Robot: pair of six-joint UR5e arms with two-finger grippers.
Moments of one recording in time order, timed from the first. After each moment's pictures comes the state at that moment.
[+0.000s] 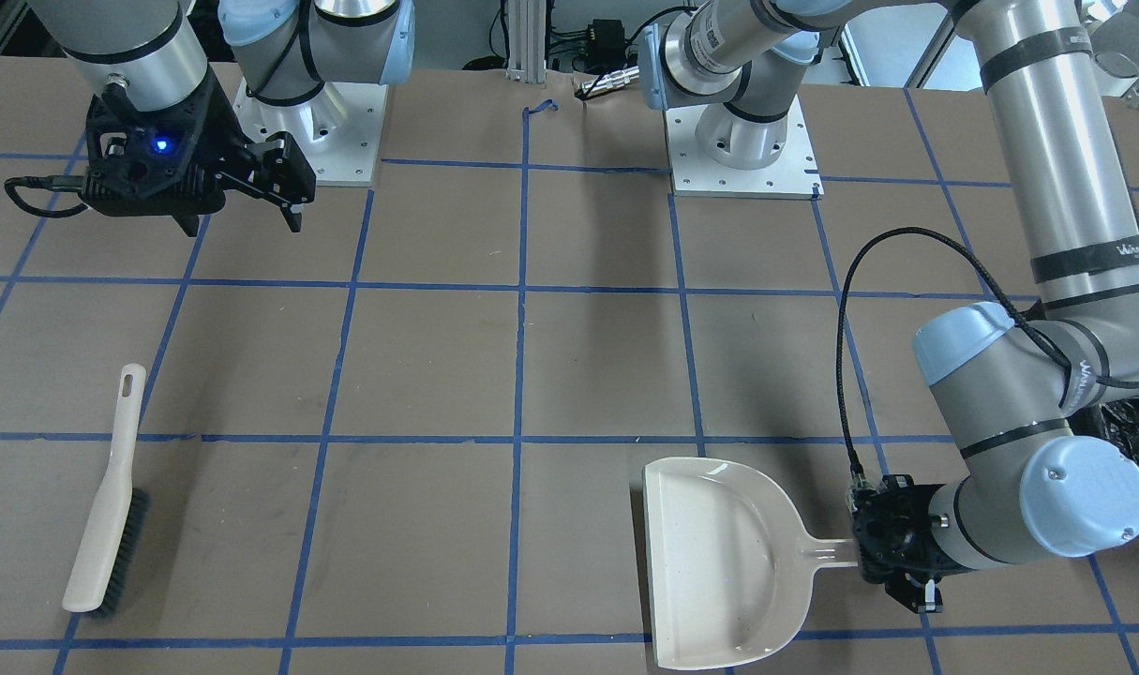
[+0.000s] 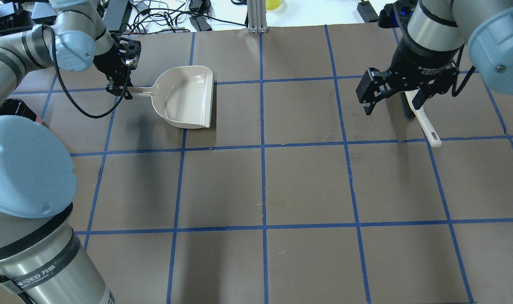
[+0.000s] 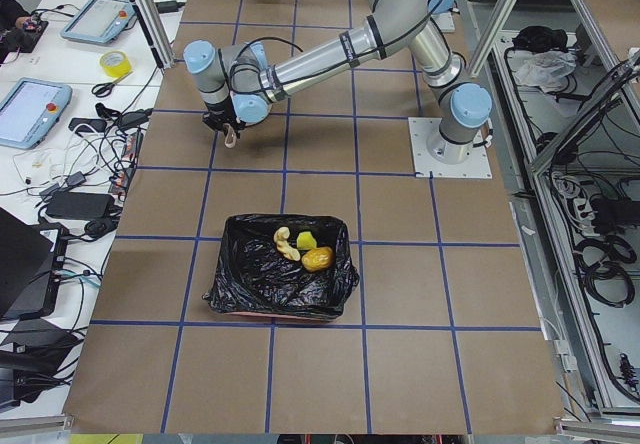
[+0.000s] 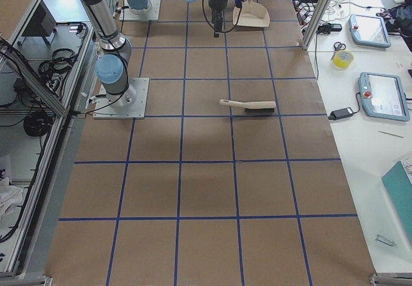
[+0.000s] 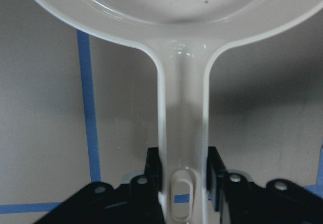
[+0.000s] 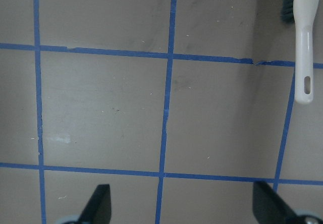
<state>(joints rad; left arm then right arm) -1.36 -2.24 -1.30 -1.25 1.59 1.76 1.55 -1.61 1.62 -1.55 -1.57 -0.09</state>
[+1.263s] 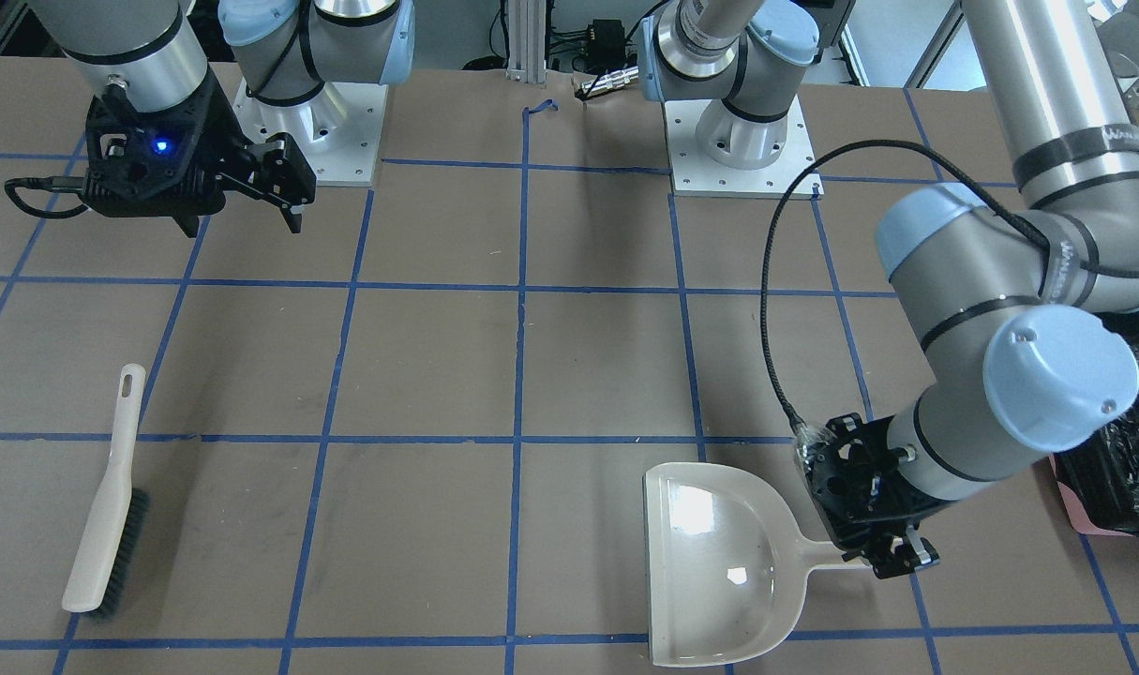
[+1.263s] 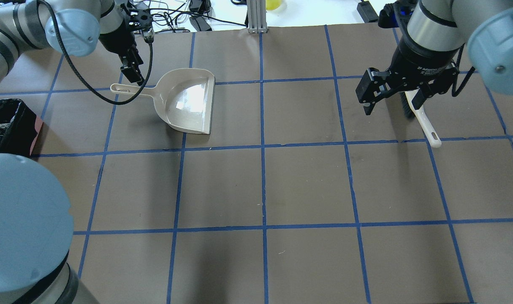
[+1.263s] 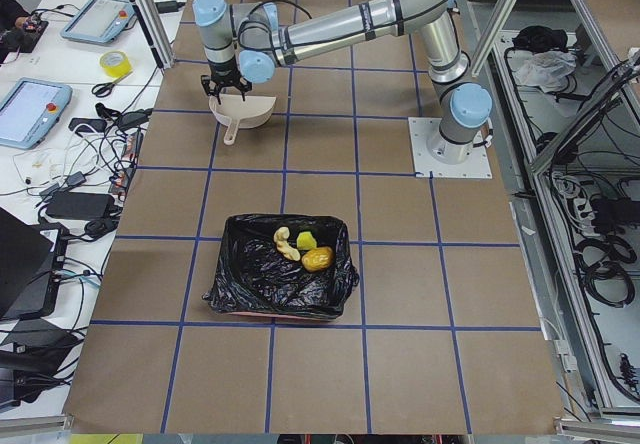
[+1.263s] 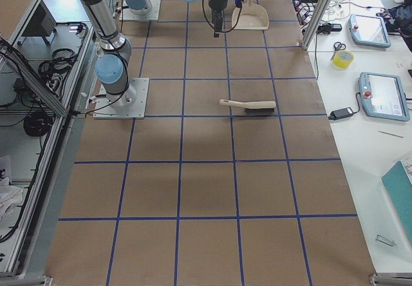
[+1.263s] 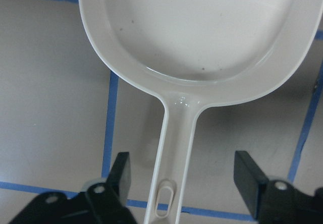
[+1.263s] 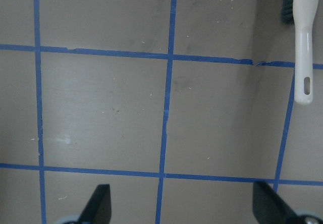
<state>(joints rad) -1.48 -2.06 -1.31 -1.32 1.54 1.34 1.55 -1.61 1.62 -1.55 -1.57 -0.09</state>
